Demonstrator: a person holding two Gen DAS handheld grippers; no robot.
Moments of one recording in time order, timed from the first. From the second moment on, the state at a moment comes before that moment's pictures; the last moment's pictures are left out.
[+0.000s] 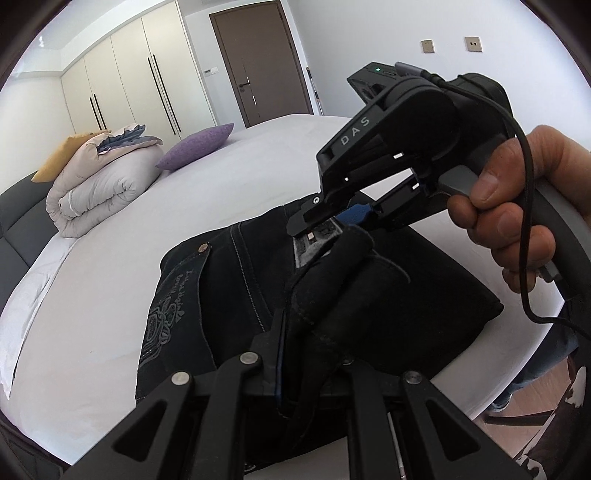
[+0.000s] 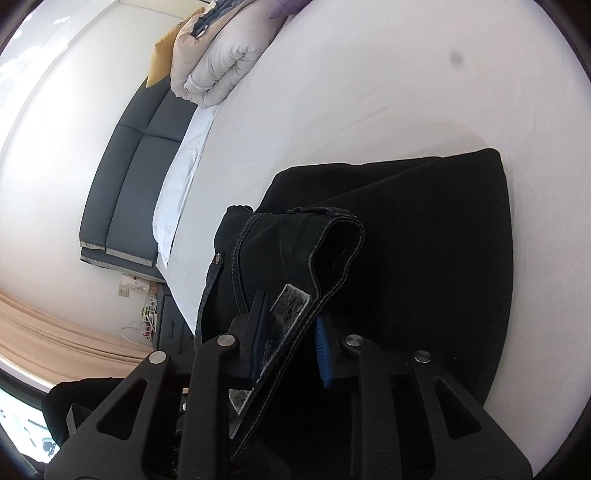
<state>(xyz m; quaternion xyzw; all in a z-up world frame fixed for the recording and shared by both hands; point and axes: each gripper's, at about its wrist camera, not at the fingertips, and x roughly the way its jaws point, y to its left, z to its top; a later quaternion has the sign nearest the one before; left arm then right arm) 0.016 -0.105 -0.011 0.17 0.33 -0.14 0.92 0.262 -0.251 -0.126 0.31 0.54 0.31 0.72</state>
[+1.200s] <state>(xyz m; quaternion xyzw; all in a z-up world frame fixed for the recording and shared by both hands) 0.045 -0.158 -0.020 0.19 0.36 -0.23 0.88 0.248 -0.338 -0.163 0.36 0.49 0.28 0.74</state>
